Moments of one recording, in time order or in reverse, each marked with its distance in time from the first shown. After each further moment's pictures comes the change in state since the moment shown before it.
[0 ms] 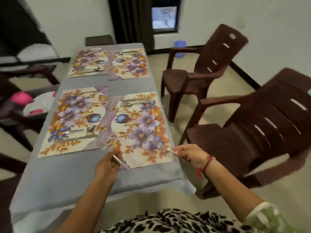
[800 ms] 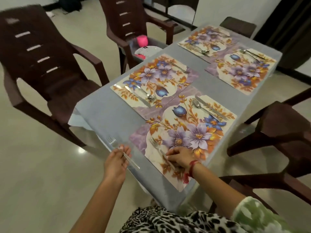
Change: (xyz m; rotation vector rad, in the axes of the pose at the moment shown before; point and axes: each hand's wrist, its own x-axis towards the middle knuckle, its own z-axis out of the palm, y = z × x) left_hand -0.023 -0.081 0.011 -0.623 0.654 0.263; right_hand 0.129 -0.047 0.079 -0.887 -0.633 -0.069
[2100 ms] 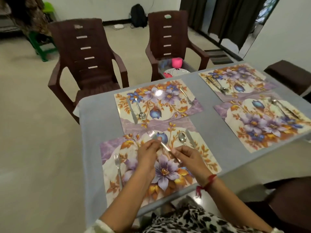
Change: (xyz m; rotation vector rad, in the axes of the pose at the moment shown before) left_hand -0.047 -0.093 0.262 -0.028 0.062 0.266; right_hand 0.060 -0.043 -0.211 0.133 -0.329 -0.528
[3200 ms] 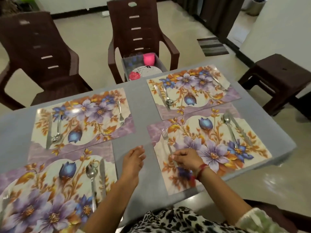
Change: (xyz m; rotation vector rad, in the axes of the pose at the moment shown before) left_hand 0.053 -0.092 0.338 0.120 0.210 -0.161; right_hand 0.161 0.026 -0.389 -0.112 -0.068 0.428
